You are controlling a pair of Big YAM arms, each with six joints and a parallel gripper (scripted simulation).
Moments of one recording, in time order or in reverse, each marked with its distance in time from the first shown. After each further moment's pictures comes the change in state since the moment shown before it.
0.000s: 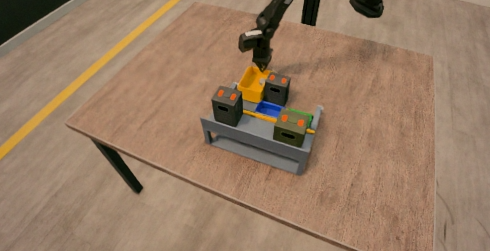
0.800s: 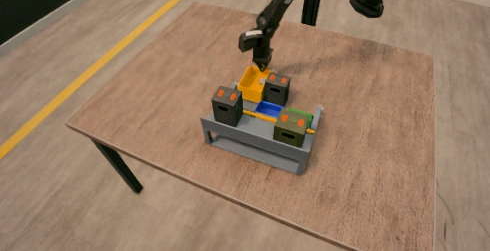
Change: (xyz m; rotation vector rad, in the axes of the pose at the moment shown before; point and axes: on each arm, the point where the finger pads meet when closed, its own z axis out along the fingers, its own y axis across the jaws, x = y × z) left arm 0.000 -0.001 0.000 0.000 0.000 0.000; right arm 0.000 0.000 0.000 0.000 0.000 0.000
